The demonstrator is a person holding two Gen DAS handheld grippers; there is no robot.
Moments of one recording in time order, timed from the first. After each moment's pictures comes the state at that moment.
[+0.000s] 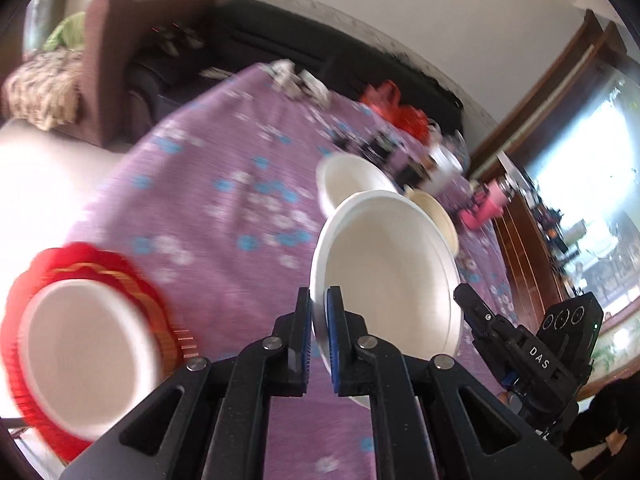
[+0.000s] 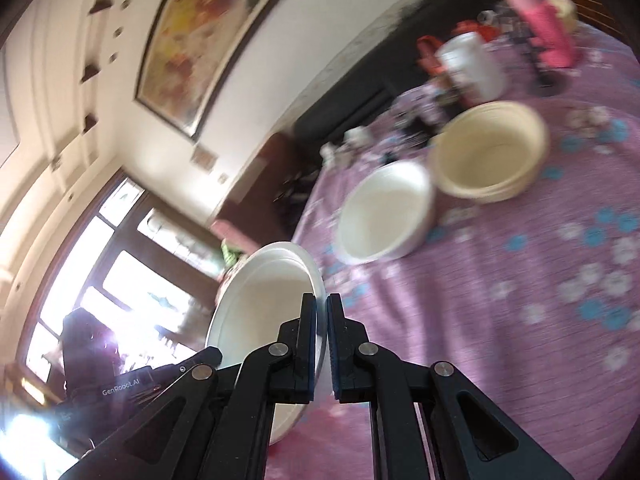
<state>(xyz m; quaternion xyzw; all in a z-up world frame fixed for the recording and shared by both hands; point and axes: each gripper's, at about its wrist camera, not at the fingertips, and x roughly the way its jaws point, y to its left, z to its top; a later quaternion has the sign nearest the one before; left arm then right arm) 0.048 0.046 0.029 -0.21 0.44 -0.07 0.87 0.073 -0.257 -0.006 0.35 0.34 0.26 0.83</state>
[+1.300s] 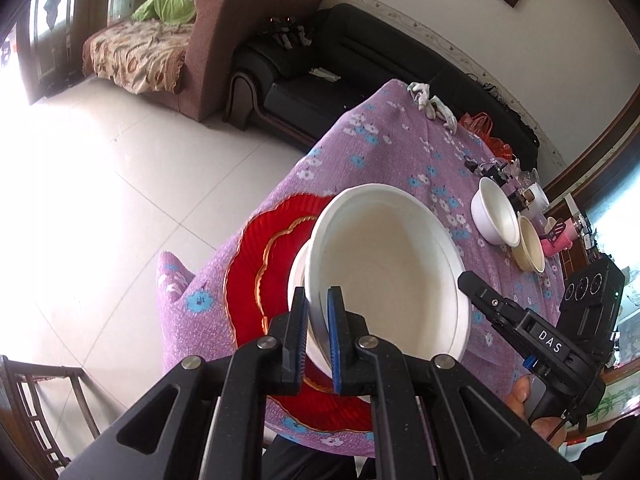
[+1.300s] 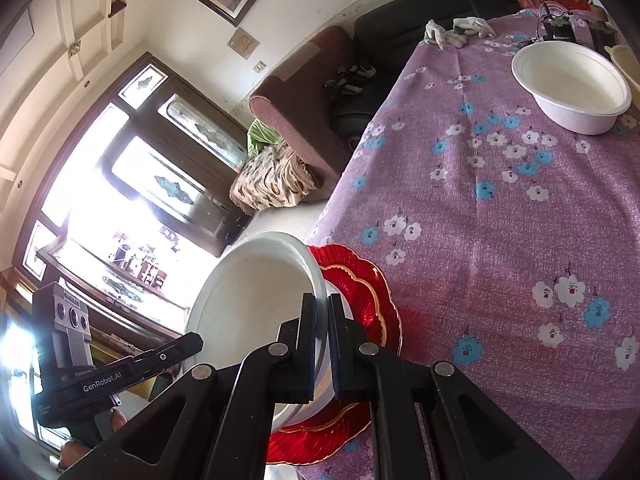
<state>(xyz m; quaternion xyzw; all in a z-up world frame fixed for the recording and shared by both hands) -0.055 0.223 -0.017 -0.24 0.45 0.05 0.86 0.062 -0.026 -0.048 0.22 0.44 0.36 0.79</state>
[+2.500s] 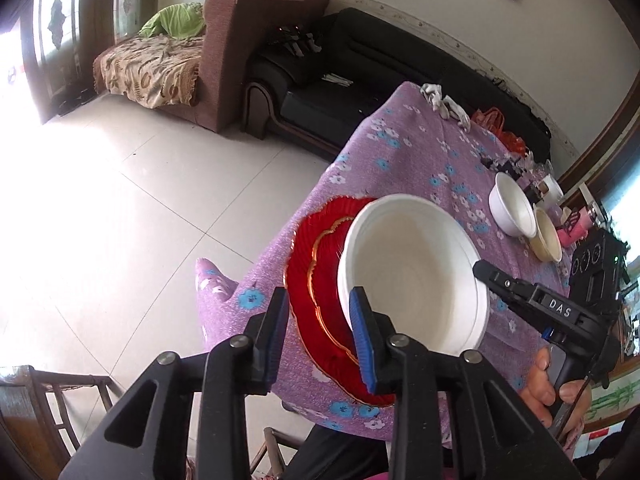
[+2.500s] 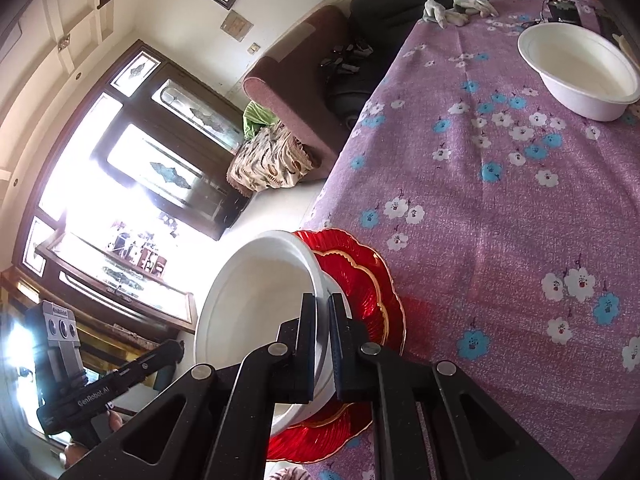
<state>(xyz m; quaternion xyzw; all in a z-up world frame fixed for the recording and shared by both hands) -0.082 0.242 0.002 -0.20 0.45 0.08 0.87 0.075 -0.019 -0.054 0.22 0.48 0.36 0.77</state>
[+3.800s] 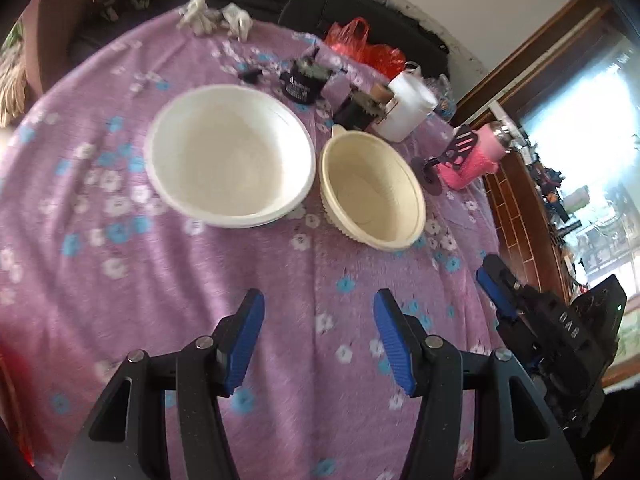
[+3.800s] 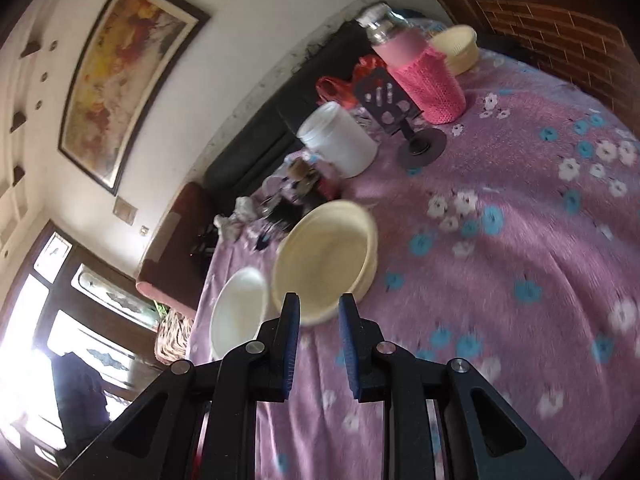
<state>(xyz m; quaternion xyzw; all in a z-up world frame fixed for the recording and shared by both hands) 0.170 -0.130 -0.033 -0.19 0.52 -0.12 0.82 0.140 -0.423 -0.027 0.37 0.35 0.08 0.85</state>
